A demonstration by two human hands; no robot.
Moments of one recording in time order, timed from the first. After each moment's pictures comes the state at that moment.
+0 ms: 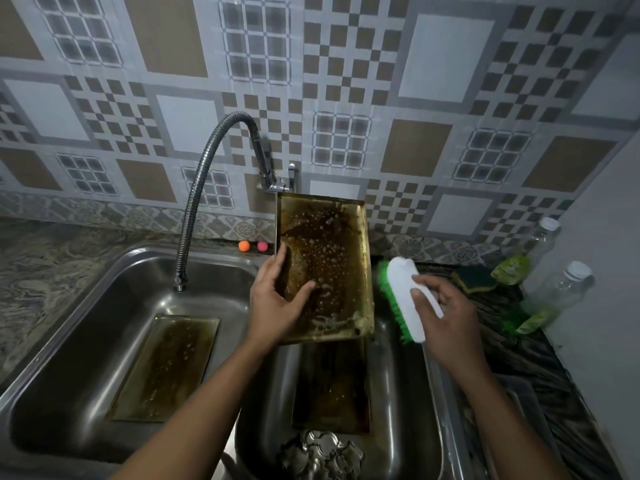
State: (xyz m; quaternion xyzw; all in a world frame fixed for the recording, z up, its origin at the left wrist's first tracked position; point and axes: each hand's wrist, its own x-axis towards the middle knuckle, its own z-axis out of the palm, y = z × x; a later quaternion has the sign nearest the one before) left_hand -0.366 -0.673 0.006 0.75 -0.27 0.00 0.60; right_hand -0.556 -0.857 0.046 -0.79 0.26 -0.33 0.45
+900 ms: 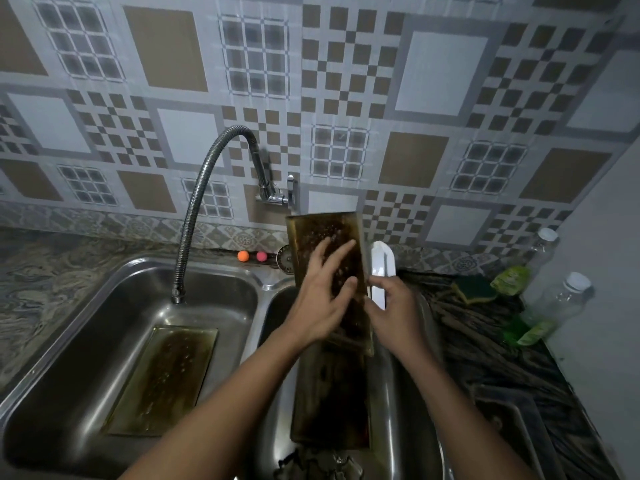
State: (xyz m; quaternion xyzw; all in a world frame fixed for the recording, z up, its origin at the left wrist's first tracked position) left_hand -0.389 -0.723 0.047 0.75 -0.42 -0.05 0.50; right_hand -0.490 -0.840 0.036 -0.82 0.28 -0.26 0.42
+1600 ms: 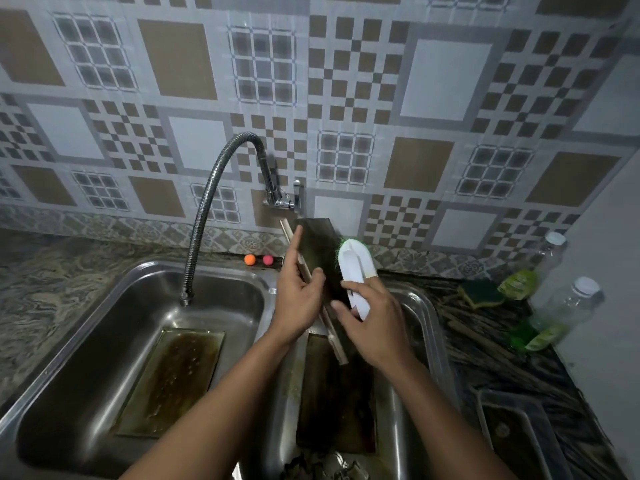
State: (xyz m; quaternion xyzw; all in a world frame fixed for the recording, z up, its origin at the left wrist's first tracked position) left_hand -0.372 -0.705 0.049 0.69 -0.26 -0.07 0.67; right_hand -0.482 -0.806 0.043 -0.87 0.18 -0.28 0.36
